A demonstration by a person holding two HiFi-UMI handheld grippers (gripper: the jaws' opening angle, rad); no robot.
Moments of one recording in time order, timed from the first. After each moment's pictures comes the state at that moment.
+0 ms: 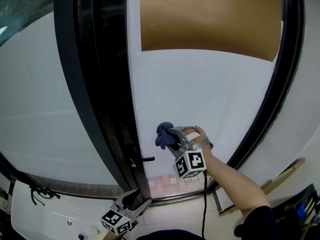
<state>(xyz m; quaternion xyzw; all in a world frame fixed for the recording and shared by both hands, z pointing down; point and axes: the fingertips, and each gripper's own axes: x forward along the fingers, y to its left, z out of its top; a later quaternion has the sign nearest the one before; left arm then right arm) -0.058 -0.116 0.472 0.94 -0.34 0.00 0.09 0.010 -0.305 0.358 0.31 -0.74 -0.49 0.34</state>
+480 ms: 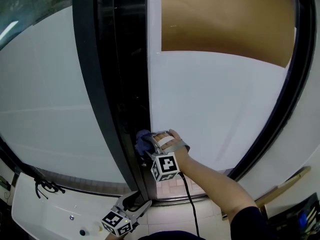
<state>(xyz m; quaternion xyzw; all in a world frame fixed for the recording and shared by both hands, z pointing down) -0.093 -0.107 0.475 0.92 -0.39 -0.01 0.09 -0.130 -0.303 0.404 0.22 -0.74 -0.53 0.35</state>
